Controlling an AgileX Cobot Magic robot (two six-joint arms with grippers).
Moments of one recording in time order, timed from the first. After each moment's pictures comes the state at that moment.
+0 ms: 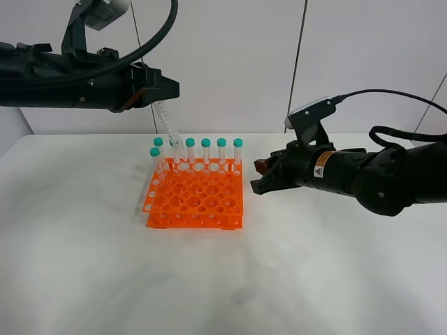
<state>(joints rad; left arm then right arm) -0.27 1.44 -1.03 -1.42 0.42 1.22 0.39 1.66 -0.73 -0.25 -0.35 0.12</state>
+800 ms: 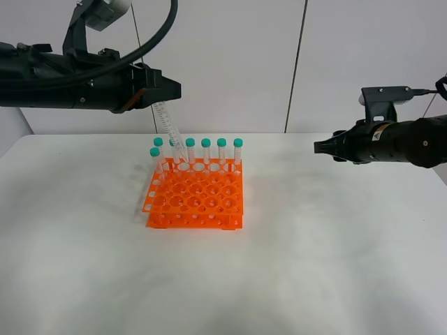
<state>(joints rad) -0.27 1.44 -1.03 -1.42 0.44 1.22 0.07 1.66 -0.86 -0.11 -0.05 0.12</state>
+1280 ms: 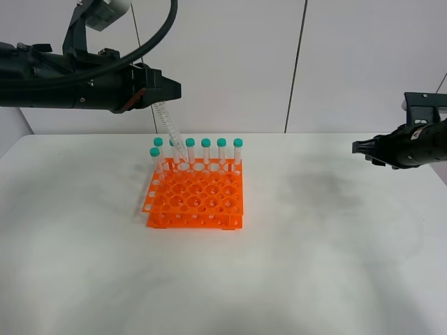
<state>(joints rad) -0.27 1.44 -1.03 -1.42 0.44 1.22 -0.10 1.66 -0.88 -0.09 0.07 0.12</state>
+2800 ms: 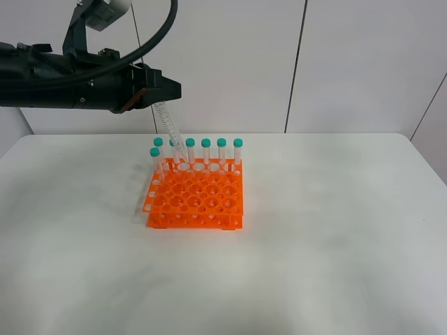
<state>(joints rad) -0.27 1.44 -1.03 -1.42 0.44 1.22 -0.13 0.88 -0.88 -0.03 0.63 0.01</state>
